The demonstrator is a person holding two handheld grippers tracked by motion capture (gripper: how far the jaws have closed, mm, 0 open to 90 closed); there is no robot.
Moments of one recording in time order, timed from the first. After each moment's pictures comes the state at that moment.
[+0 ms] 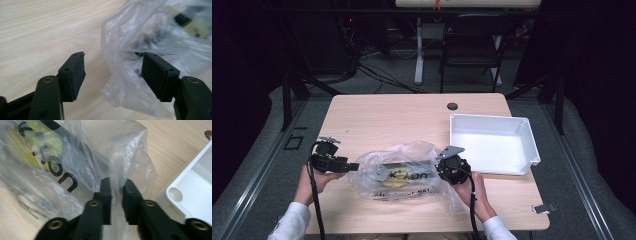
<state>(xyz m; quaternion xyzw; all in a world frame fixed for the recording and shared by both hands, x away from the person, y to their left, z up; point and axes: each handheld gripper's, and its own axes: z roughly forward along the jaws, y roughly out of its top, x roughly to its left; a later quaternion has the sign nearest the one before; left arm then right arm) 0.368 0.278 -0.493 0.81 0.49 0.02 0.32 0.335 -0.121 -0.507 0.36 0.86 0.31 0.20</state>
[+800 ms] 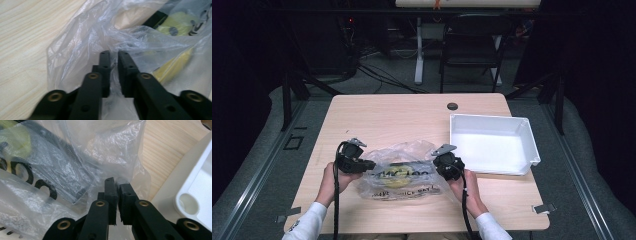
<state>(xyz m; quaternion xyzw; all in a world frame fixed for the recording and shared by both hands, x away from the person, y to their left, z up) 0.377 0.213 -0.510 0.85 0.43 0.05 0.29 0.356 -0.109 -0.533 0.40 0.85 0.28 0.22</state>
